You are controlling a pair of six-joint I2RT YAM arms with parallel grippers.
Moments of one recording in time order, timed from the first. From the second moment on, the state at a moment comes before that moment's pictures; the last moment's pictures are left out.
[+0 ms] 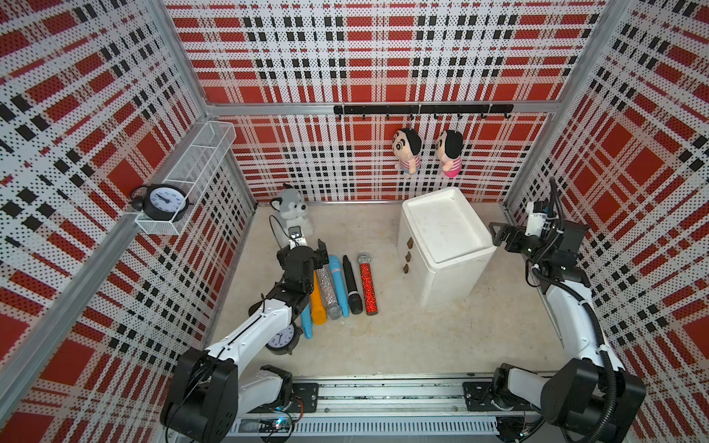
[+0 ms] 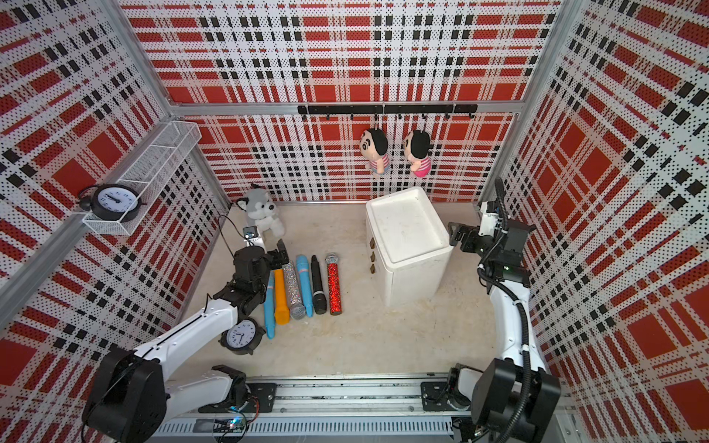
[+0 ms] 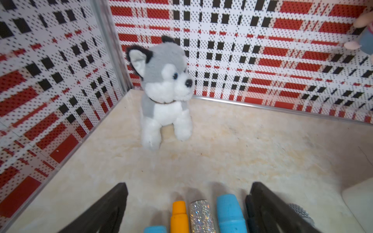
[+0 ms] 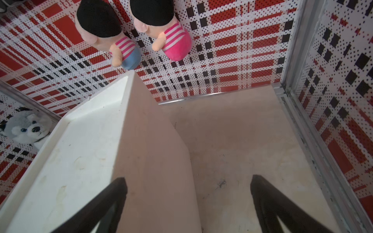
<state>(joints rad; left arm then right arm) -0.30 1.18 0.60 0.29 -0.51 -0.18 -0.31 1.17 0.94 -0.12 -0.46 0.14</state>
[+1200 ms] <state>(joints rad) -0.12 1.56 0.12 1.45 -0.44 0.00 -0.17 1.39 0.35 0.74 -0.15 0.11</state>
